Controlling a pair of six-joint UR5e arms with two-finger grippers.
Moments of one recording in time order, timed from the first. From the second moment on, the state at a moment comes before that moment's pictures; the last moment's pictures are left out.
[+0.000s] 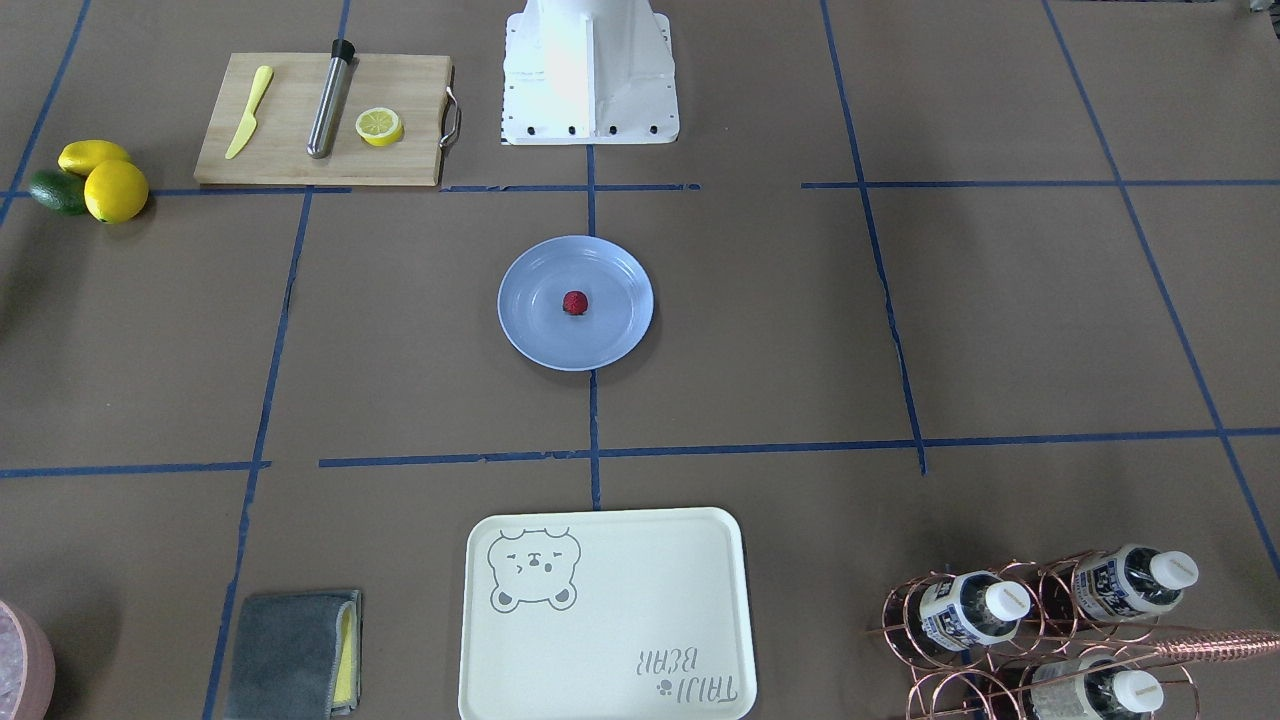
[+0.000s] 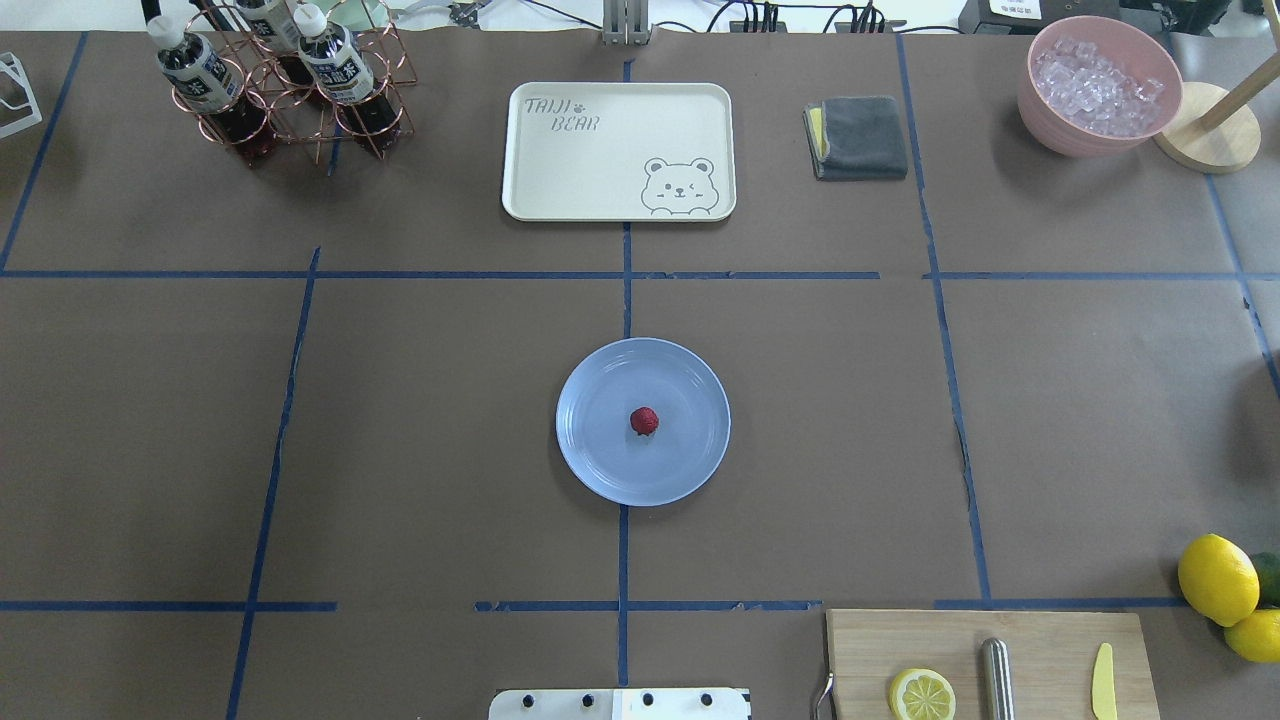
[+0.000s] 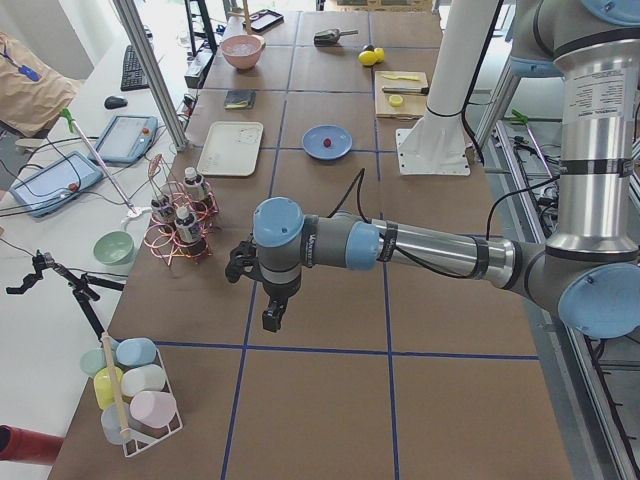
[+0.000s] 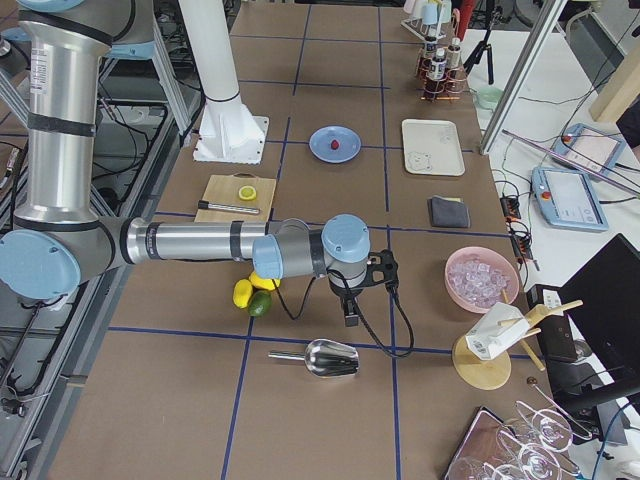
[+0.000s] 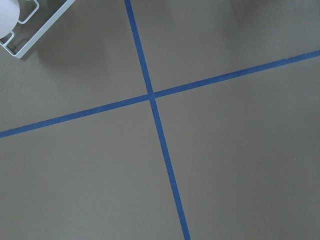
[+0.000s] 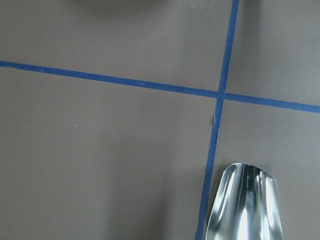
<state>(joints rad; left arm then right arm) -1.57 -1.50 -1.81 -1.51 -2.34 0.19 1.53 -1.71 1.76 -1.45 2.43 0.00</state>
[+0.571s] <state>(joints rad) -1.58 -1.50 -1.81 -1.51 -2.34 0.19 1.52 -1.71 1.76 -1.46 2.43 0.02</state>
